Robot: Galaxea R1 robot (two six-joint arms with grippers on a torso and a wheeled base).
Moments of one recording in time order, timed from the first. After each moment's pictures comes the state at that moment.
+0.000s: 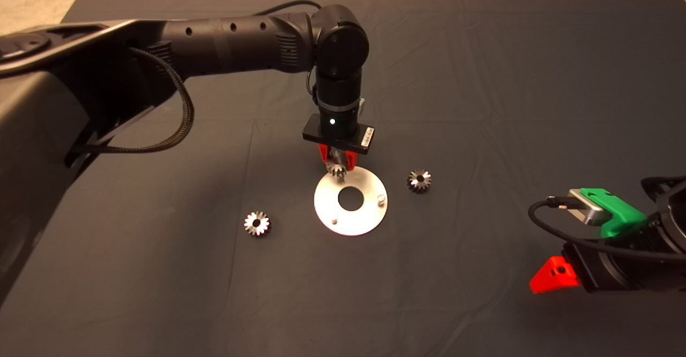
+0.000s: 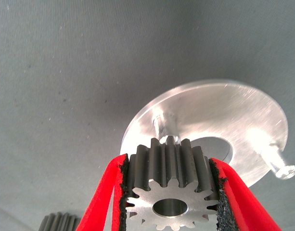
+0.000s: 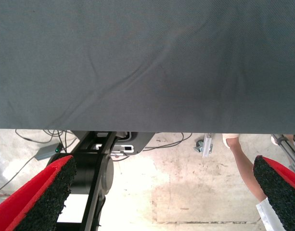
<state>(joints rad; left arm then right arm) -0.44 2.95 -1.57 0.10 1.50 -1.06 0.48 2.12 -0.40 -0.01 -1.53 1.79</state>
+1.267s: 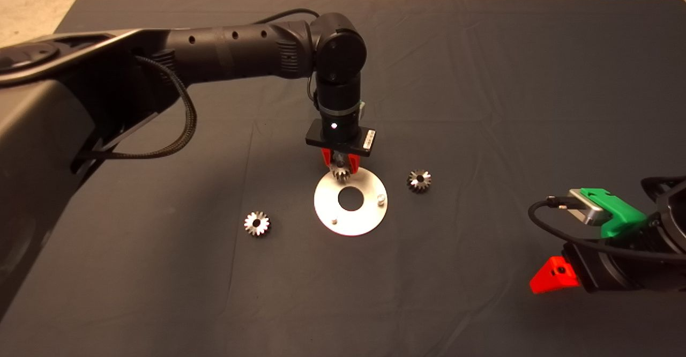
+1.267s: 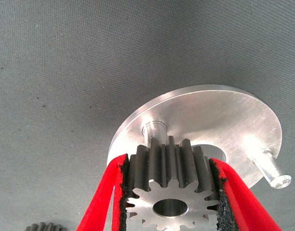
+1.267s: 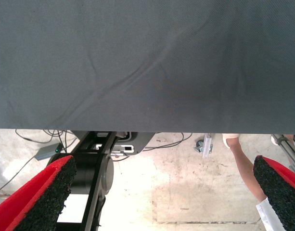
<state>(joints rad) -0.42 2.95 -1.59 0.10 1.47 -1.06 0.48 2.12 -0.40 -0.01 -1.53 1.79</state>
